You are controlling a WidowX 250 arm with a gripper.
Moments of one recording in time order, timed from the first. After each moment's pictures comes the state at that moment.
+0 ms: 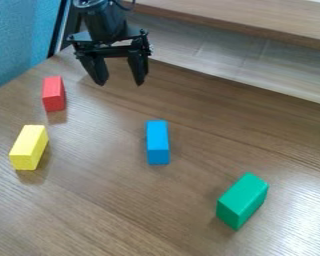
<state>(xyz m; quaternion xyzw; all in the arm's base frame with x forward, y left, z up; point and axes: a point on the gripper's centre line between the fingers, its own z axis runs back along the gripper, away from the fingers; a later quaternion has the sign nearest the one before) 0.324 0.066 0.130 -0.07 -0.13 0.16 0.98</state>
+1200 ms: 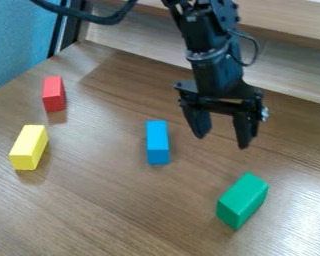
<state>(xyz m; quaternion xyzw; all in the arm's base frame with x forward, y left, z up) 0.311 -0.099 0.107 -0.14 -0.10 -0.06 0.98</state>
